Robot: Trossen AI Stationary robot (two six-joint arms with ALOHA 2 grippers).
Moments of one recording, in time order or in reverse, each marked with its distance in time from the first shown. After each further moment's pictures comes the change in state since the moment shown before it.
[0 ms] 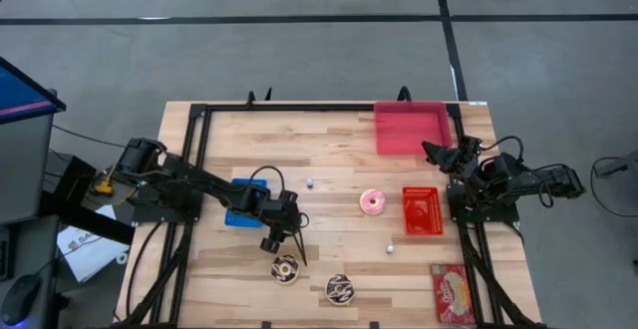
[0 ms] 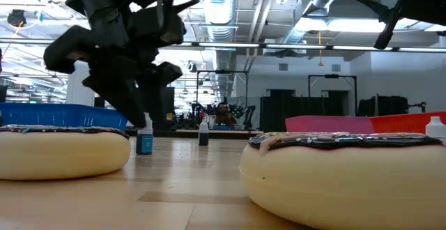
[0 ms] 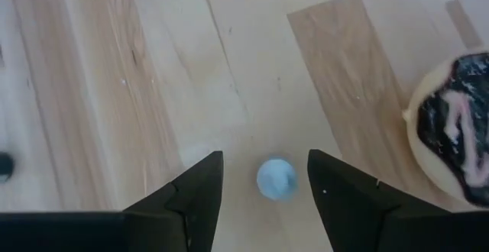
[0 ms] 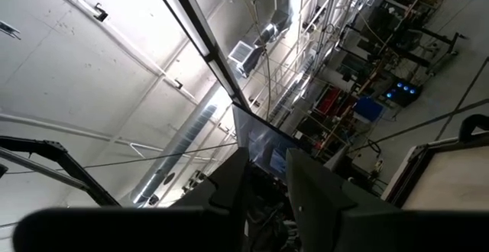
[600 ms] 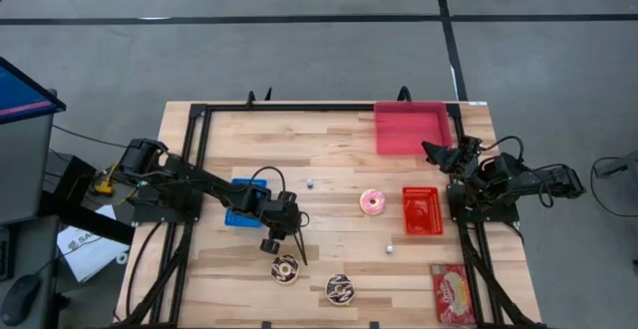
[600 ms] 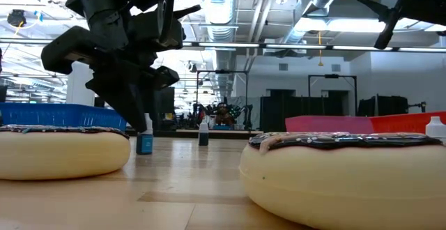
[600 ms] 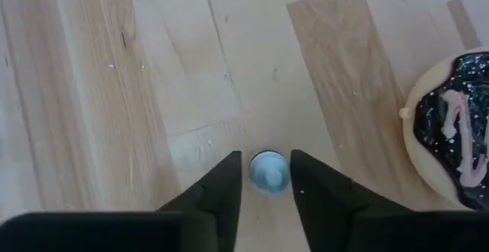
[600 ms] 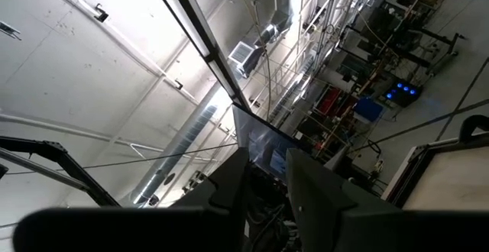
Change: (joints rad) left arm 0.000 0.008 -0.001 -0.007 0.017 -0.052; right arm 0.000 -0.001 0.000 0.000 0.002 -0.001
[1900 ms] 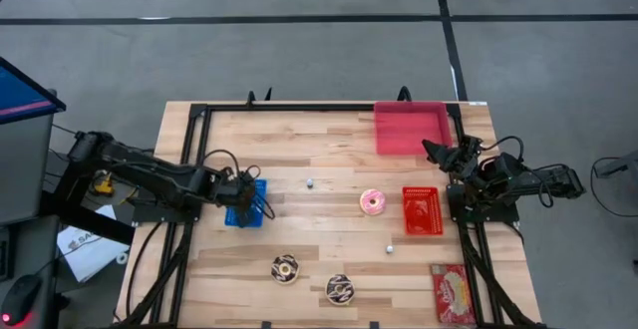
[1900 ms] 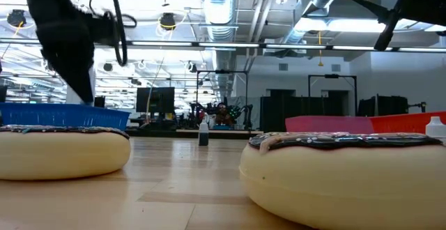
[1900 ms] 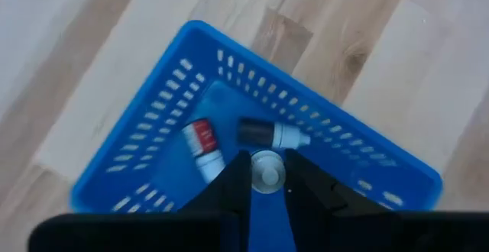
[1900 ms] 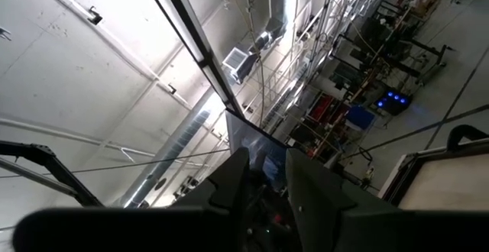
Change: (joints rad) left arm 0.019 -0.543 -0.245 -0.436 -0.287 -0.767; right arm -0.003 0.000 0.000 0.000 0.029 -0.023
